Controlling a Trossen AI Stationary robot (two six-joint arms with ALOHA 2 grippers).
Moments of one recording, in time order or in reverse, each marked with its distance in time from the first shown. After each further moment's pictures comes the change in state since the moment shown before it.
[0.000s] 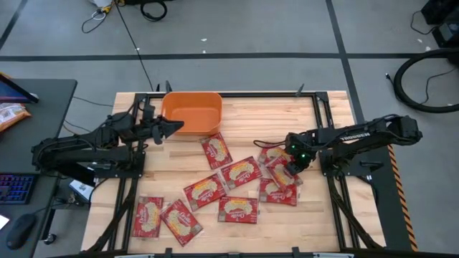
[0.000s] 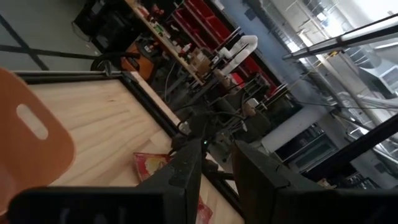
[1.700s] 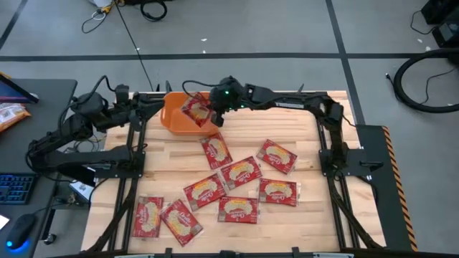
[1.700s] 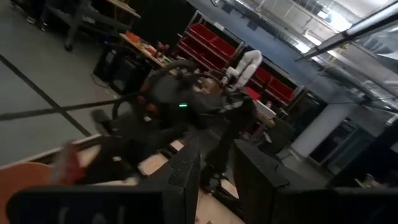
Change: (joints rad) left arm 0.116 0.040 0.436 -0.372 0.028 0.209; right arm -0.166 0.892 1.375 0.201 0.459 -0.935
